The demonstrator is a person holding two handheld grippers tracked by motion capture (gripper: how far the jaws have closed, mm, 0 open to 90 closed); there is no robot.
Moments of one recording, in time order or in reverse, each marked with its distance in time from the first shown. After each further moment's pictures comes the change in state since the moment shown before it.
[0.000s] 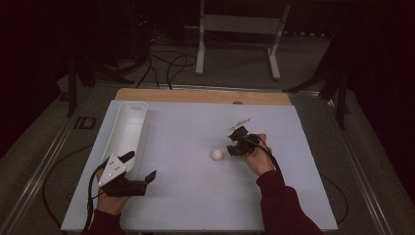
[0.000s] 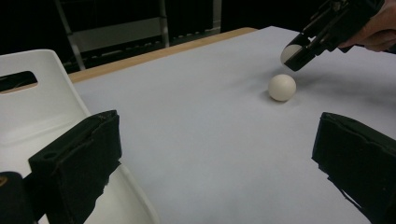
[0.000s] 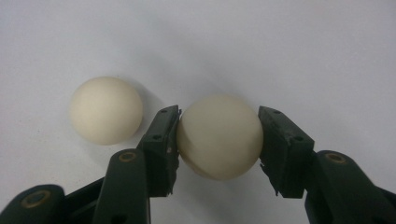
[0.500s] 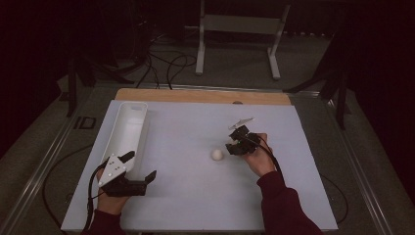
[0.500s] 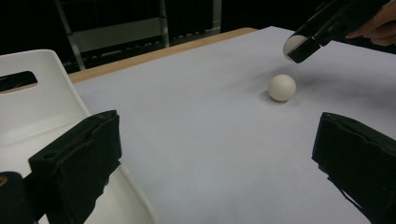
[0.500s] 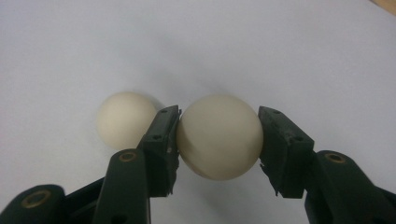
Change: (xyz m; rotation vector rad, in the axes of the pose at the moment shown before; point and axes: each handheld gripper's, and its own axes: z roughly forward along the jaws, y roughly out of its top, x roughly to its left) left arm 0.000 0.000 0.000 -0.001 0.000 -0.001; right arm 0.003 0.003 -0.015 -0.057 0.018 0.009
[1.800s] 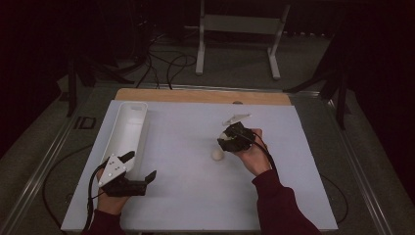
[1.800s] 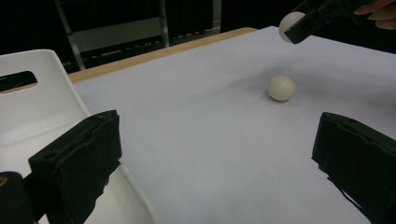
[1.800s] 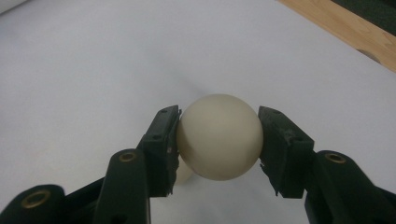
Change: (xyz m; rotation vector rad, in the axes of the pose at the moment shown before) left arm 0.000 0.000 0.000 0.001 0.000 0.000; right arm 0.019 0.023 -0.021 -0.104 0.029 -0.028
